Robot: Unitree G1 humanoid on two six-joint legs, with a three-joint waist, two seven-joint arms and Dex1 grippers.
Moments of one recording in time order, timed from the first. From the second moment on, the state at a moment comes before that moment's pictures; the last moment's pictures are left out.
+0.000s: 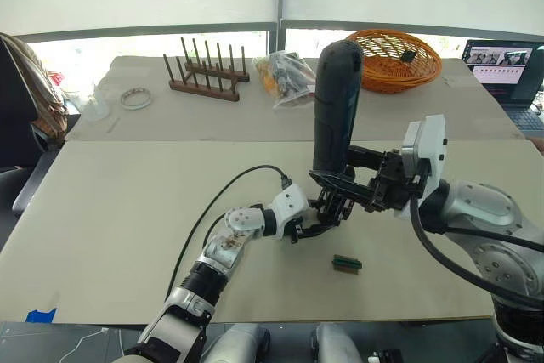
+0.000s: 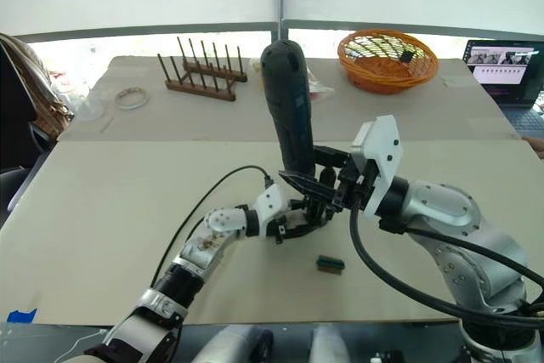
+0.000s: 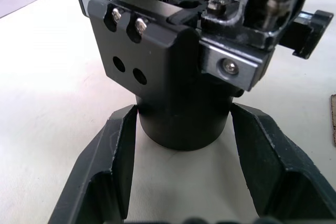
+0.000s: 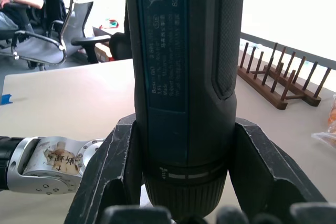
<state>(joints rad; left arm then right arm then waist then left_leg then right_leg) -0.49 0.08 -0.33 0.36 -0.01 0.03 -0.87 -0.30 -0.69 -0.11 -0.66 0.79 0.61 0.63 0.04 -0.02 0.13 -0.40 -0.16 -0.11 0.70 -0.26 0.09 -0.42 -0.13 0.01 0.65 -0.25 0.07</state>
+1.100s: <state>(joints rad) -0.50 0.07 -0.33 0.38 -0.01 0.03 -0.86 -0.31 -0.75 -0.07 -0.52 0.73 0.50 0.80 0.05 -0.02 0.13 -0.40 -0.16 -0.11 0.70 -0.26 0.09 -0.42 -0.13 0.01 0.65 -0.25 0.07</state>
